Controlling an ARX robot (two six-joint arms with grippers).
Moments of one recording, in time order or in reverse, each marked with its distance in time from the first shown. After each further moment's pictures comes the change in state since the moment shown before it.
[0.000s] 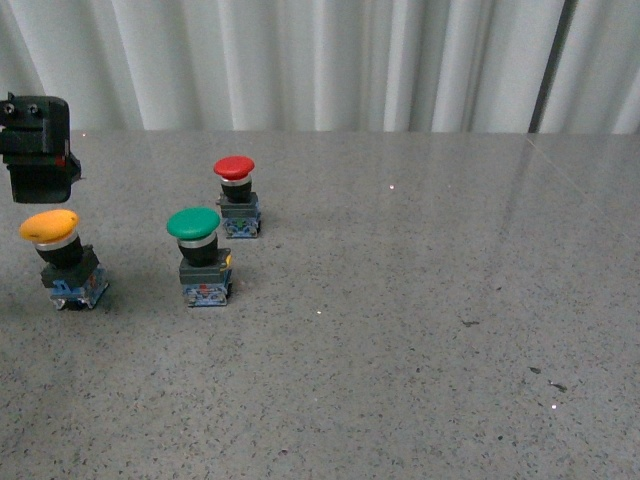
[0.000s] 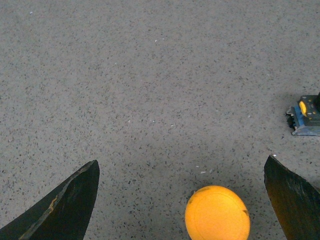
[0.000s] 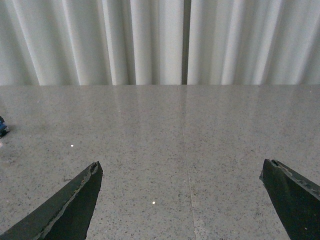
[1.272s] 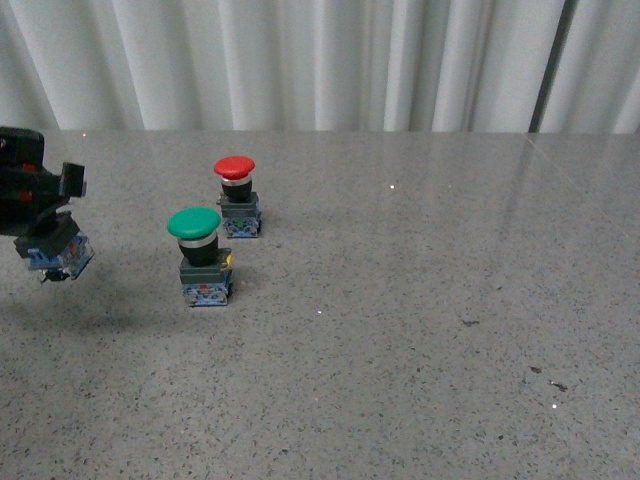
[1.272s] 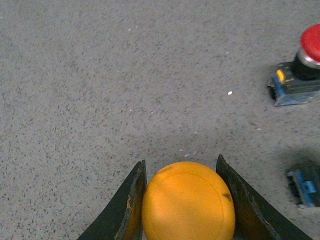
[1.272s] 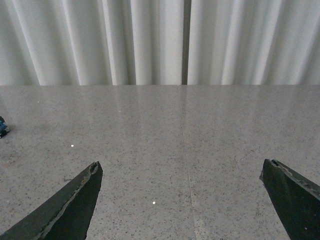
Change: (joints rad) left arm -0.051 -0.022 -0.023 -0.013 0.024 0.091; right arm 0.000 0.000 0.000 0.000 0.000 0.000
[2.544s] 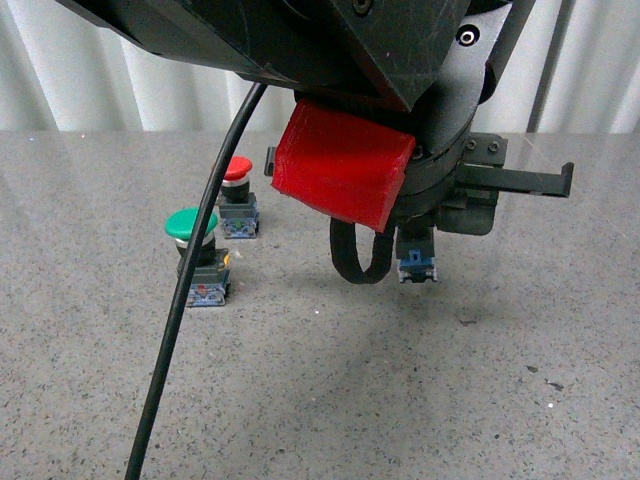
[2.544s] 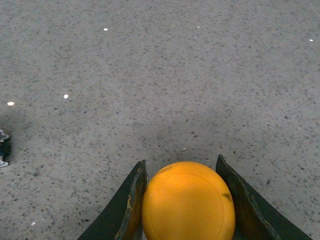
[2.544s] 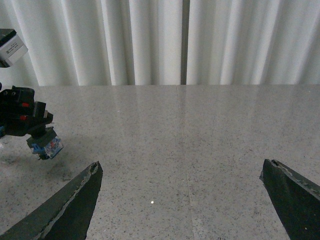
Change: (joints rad) left arm -0.594 0.489 0.510 -0.109 -0.271 -0.349; right arm 0.000 0.000 0.000 0.000 0.000 0.000
